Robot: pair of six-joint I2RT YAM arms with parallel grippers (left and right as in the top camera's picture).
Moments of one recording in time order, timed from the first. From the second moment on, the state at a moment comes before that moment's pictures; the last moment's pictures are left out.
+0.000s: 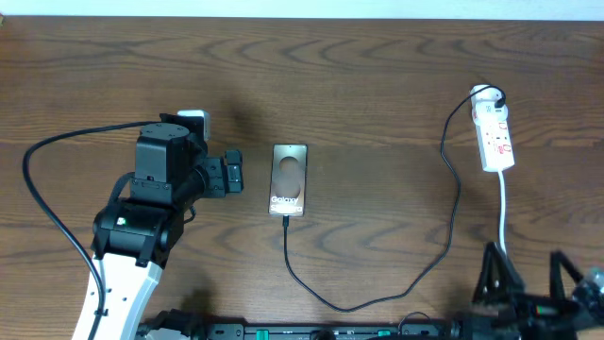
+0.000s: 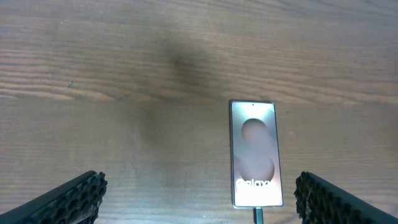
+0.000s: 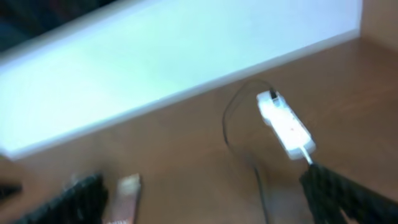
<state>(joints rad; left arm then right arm) -0.19 1.04 0.98 -0.74 0.05 -0.20 -0.15 0.21 1.05 -1.03 -0.16 0.32</state>
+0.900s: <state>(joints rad) -0.19 1.04 0.98 -0.74 0.05 -0.20 0.01 0.02 0.02 0.15 -0.06 0.44</state>
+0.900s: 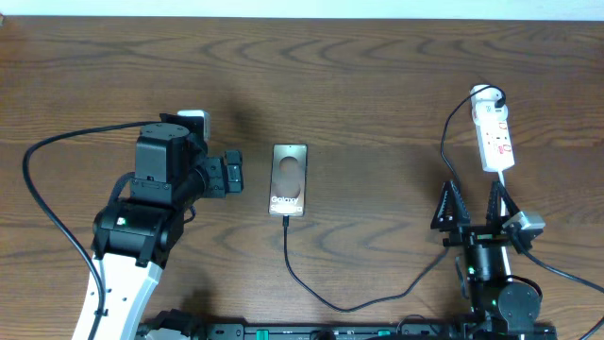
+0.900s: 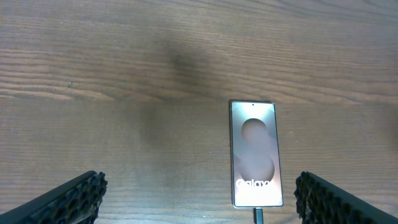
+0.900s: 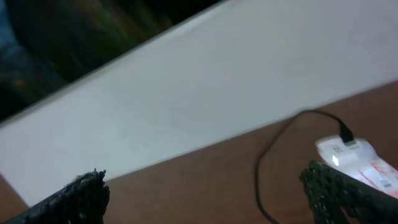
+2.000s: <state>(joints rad) -0.19 1.04 0.98 -0.74 0.05 -0.20 -0.06 0.01 0.01 -0.07 -0.01 0.30</state>
